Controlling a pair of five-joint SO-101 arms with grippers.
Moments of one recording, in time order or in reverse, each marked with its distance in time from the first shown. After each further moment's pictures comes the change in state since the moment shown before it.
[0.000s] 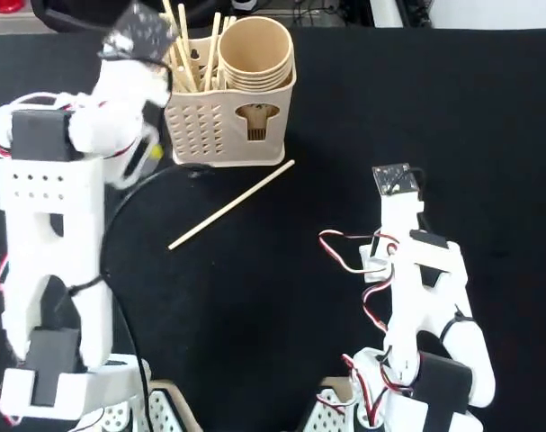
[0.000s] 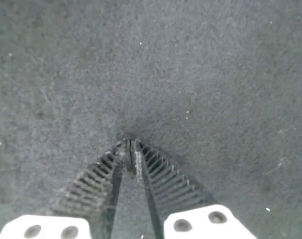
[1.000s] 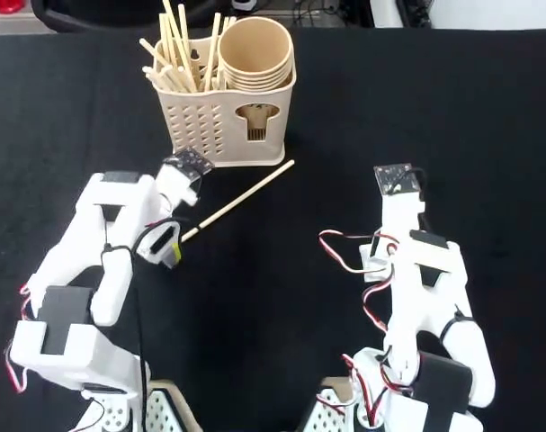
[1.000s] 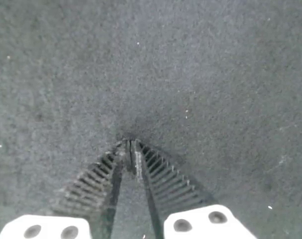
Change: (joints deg) left arm -0.4 13.5 53.1 -40.6 -7.2; right arm 0.0 0.0 0.0 0.0 -1.1
